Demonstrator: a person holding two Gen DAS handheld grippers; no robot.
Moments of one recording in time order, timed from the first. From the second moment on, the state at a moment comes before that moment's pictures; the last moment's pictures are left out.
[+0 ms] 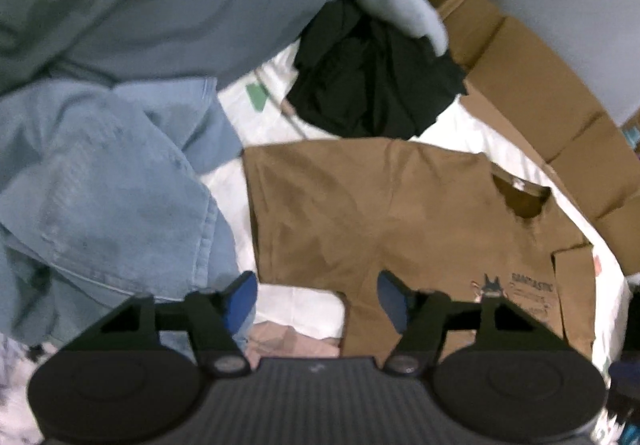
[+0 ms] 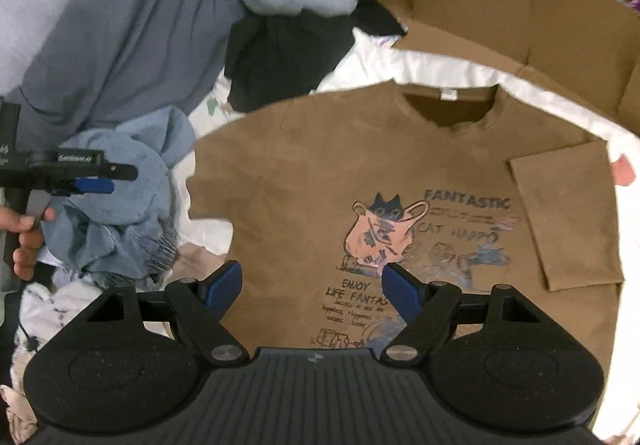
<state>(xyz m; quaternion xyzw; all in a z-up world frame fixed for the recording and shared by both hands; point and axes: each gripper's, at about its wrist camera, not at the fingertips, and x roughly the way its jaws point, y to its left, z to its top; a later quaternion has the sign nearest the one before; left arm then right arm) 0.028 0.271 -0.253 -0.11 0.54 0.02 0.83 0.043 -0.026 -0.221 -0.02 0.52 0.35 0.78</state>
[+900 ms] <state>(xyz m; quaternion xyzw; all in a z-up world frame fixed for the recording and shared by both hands) 0.035 0.290 -0.392 -0.18 0.52 0.11 0.83 -0.001 0.038 -0.368 0.01 0.47 0.40 0.79</state>
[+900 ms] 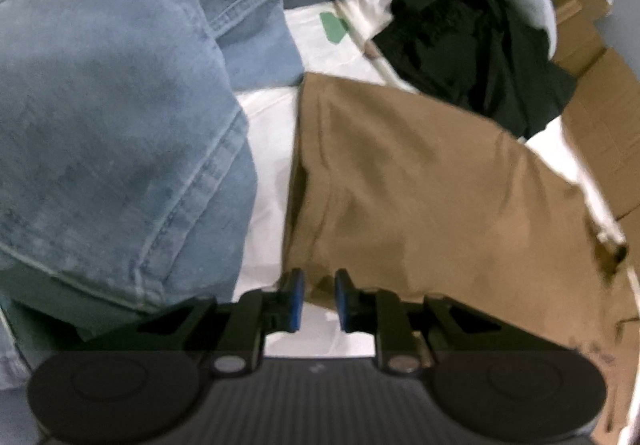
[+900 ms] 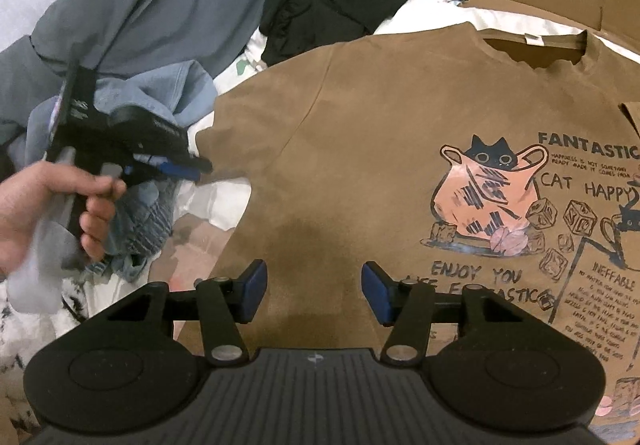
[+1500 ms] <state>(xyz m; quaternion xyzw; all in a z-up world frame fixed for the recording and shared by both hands) 0.042 0.279 -0.406 -0.17 0.53 0.11 0.83 -0.007 0.059 -0.379 -0.01 0.47 0.41 0.78</state>
